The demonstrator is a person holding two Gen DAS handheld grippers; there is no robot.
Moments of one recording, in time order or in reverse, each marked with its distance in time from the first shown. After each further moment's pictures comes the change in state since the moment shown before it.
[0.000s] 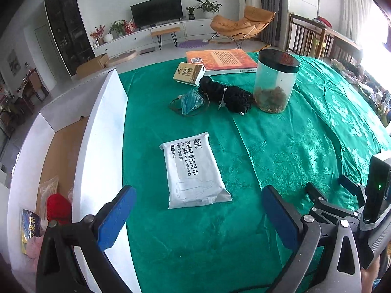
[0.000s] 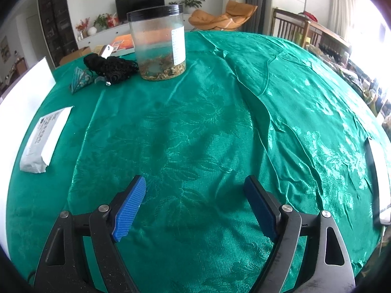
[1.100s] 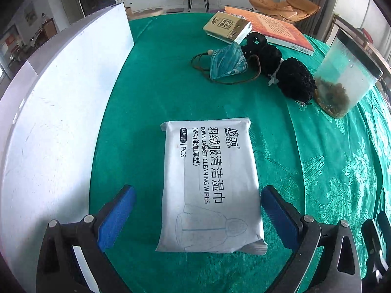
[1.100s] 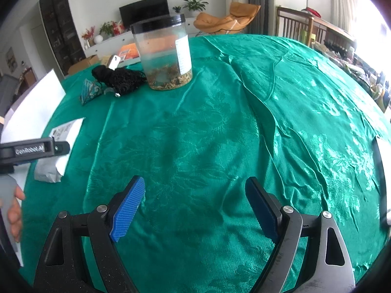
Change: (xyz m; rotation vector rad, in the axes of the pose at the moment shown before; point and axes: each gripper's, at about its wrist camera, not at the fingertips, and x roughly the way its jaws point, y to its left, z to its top) left arm 0.122 0.027 0.014 -0.239 0.206 0.017; right arm -0.010 -0.010 0.011 0.051 -0.045 0.110
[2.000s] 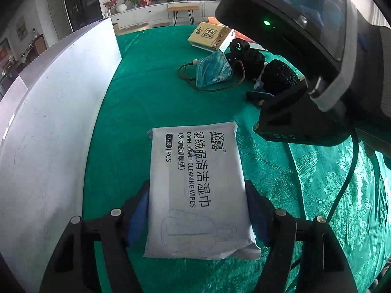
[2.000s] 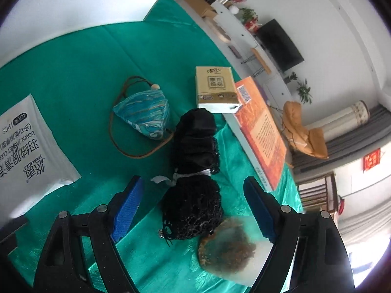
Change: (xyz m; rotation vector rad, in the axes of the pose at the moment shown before) left arm -0.006 -0.001 -0.008 0.077 -0.096 -0.048; right arm 0.146 0.197 0.104 -1.166 0.042 -0.126
